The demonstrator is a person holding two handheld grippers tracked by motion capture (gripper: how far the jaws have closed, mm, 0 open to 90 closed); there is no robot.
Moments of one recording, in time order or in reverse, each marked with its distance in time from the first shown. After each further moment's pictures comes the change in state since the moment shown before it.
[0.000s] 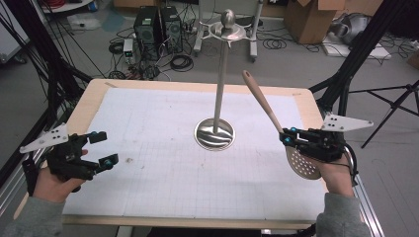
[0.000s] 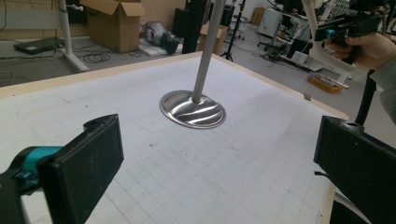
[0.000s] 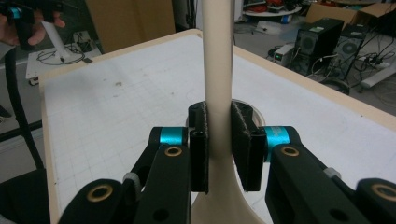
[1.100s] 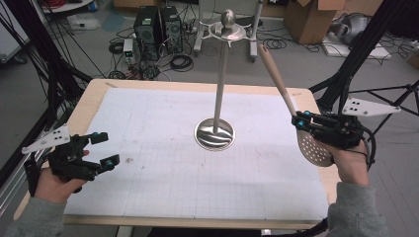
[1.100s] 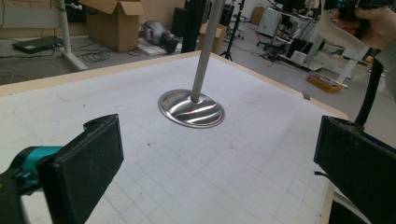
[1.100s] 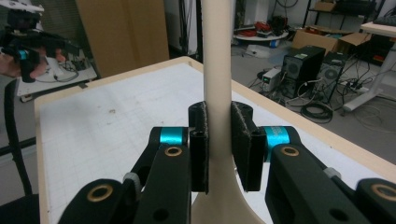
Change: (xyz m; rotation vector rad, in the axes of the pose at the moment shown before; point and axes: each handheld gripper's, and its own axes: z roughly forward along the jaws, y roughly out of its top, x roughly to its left) left arm -0.002 -0.001 0.002 0.003 -0.002 -0.001; right arm -0.011 0.037 -0.024 -0.079 -0.025 -0.017
